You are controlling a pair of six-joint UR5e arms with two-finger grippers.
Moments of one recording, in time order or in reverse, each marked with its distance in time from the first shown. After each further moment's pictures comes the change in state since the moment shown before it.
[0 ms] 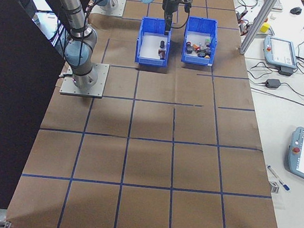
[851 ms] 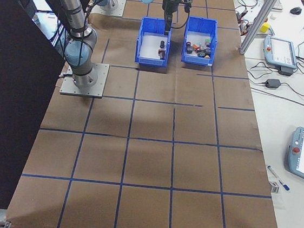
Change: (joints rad) left arm 0.001 -0.037 0.003 0.006 -0.003 -0.011; right arm 0.000 0.000 0.000 0.000 0.000 0.000
